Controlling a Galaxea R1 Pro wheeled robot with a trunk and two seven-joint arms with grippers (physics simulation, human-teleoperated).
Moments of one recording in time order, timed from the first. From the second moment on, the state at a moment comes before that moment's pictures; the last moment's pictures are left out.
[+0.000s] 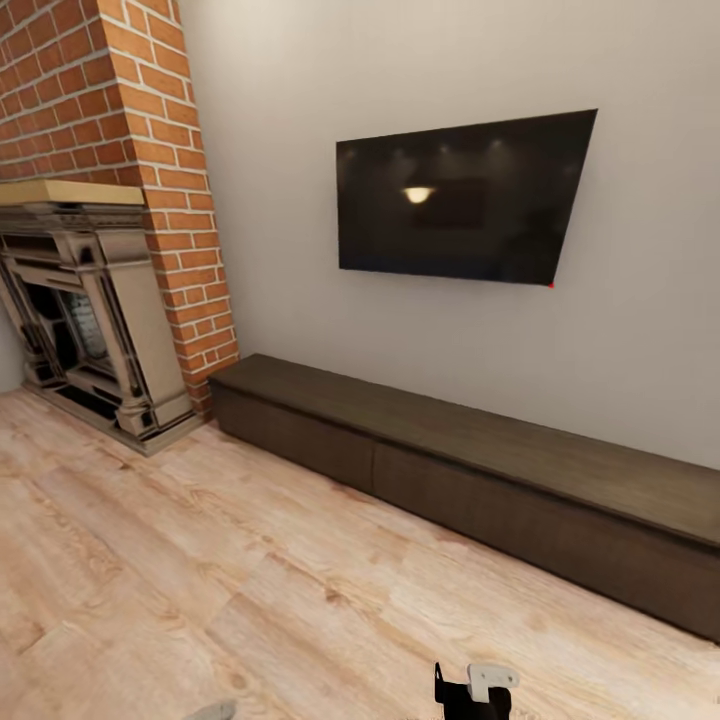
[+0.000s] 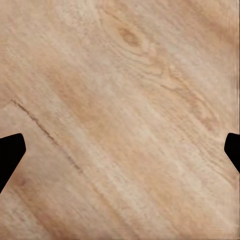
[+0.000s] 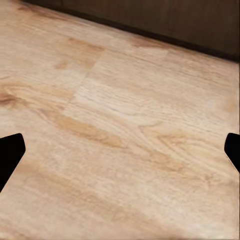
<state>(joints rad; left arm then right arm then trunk) -0.42 0.00 -0.27 -0.02 0.56 -0.17 0.16 -0.44 0.11 0.15 -0.01 -0.12 -0.59 -0.20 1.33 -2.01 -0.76</state>
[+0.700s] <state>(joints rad) -0.42 0.00 -0.27 -0.02 0.56 -0.17 0.16 -0.44 0.11 0.15 -0.01 -0.12 -0.58 -0.20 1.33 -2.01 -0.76</state>
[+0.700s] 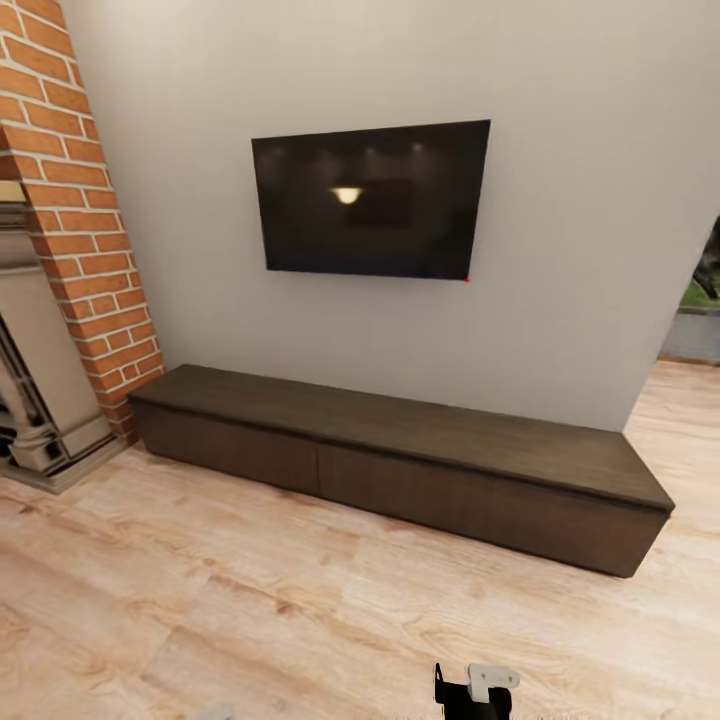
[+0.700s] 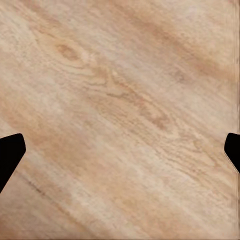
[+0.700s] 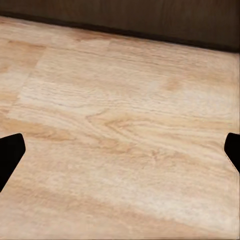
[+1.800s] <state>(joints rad) -0.42 0.00 -0.27 -0.02 0.58 -0.22 0.16 -0.44 0.11 0.15 -0.01 -0.12 -0.59 -0.20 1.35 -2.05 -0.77</state>
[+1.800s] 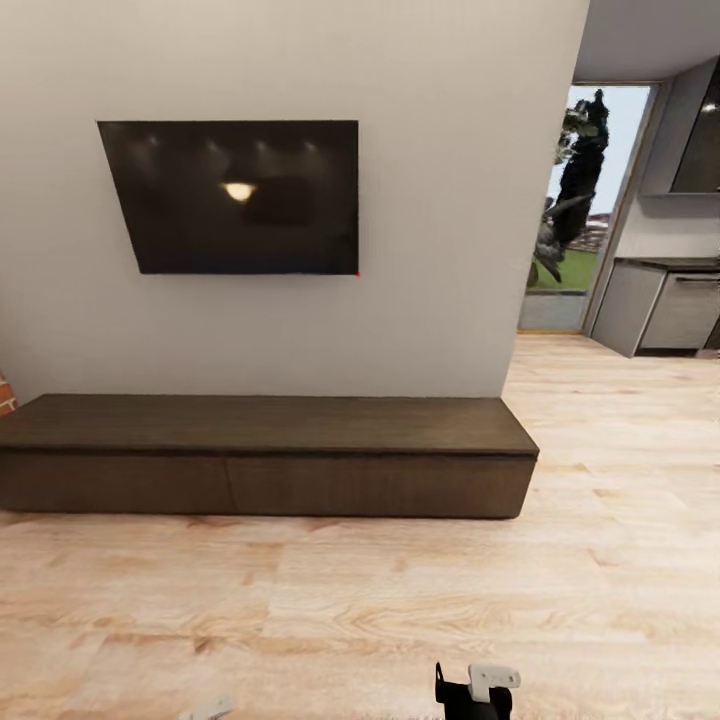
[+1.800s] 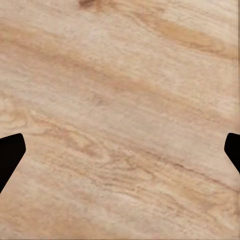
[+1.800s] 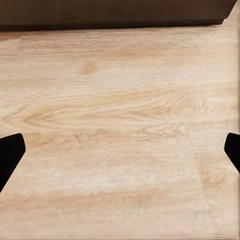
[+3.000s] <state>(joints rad) -0.42 -0.09 -0.35 -0.81 0.51 0.19 0.61 -0.65 0.02 0.12 -0.22 -0.48 -0.40 -0.20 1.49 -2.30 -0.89</state>
